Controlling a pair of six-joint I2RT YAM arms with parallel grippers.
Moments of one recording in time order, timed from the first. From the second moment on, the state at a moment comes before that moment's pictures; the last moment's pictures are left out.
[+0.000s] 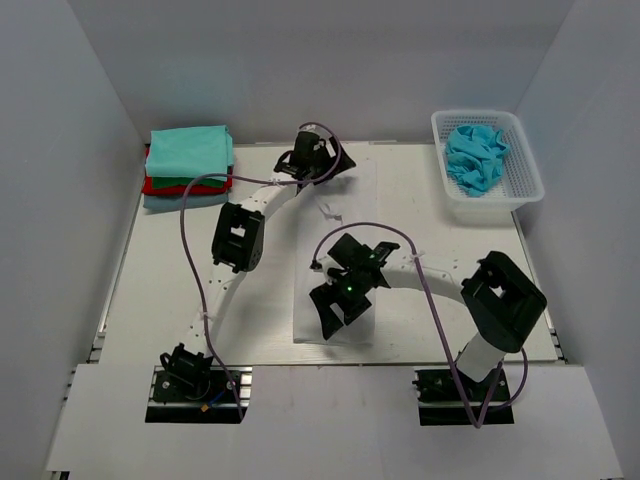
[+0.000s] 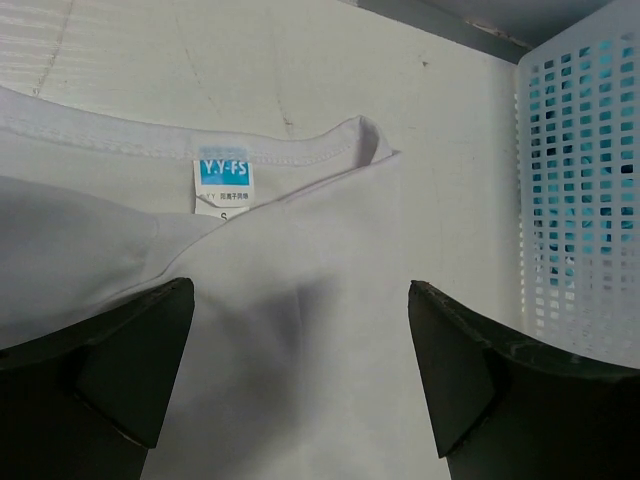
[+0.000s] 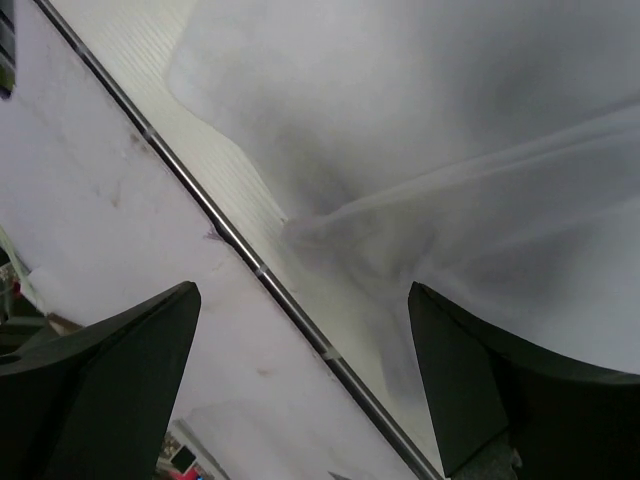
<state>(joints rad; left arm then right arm) -0.44 2.71 2.36 -0.14 0.19 -0.75 0.91 1.64 0.96 -0.57 -0.54 0.22</state>
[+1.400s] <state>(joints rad) -0.76 1.29 0.53 -0.46 0.35 -0.95 0.79 1.30 0.61 -0.58 -0.24 0.73</state>
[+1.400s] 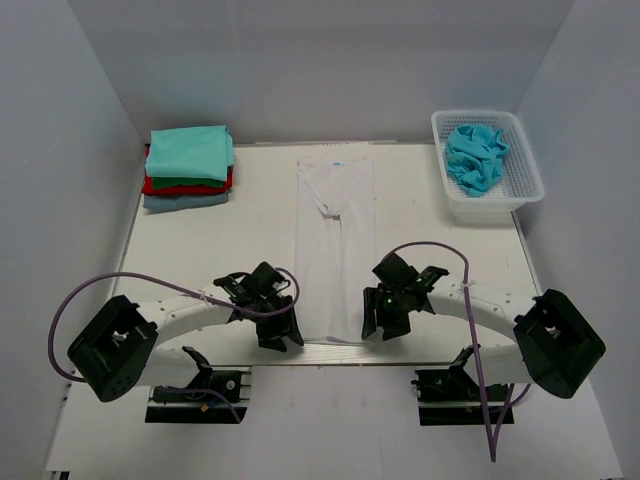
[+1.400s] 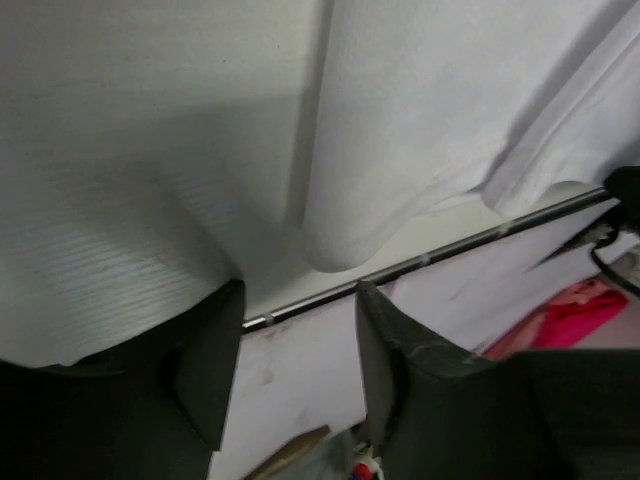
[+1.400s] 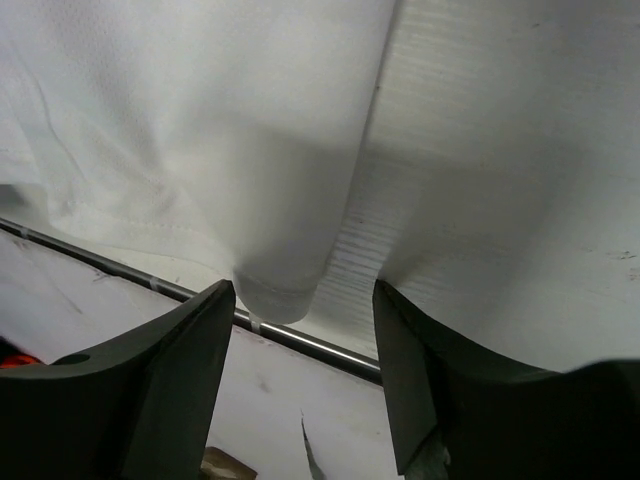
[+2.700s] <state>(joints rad) -0.74 1.67 1.30 -0.73 -0.11 -0.92 0.62 1.59 1.23 -0.76 -0.04 0.61</state>
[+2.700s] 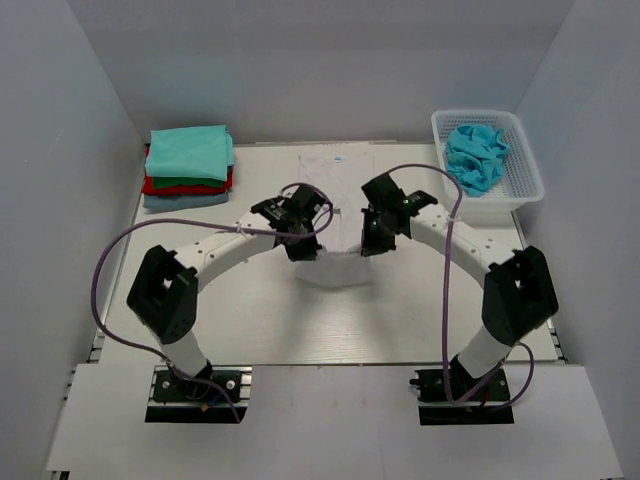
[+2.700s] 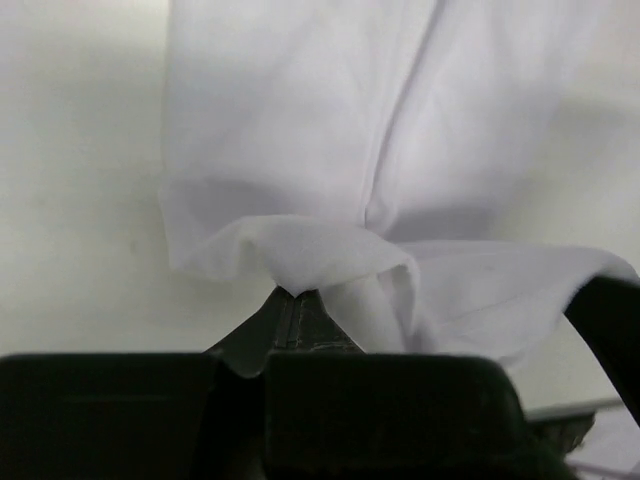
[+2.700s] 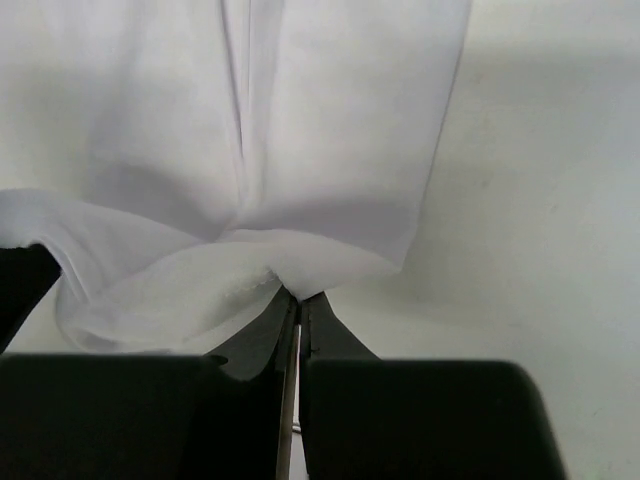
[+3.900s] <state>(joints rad) -0.41 2.22 1.86 -0.60 0.03 -0.67 0.32 2.16 1.81 -0.69 -0.15 0.45</state>
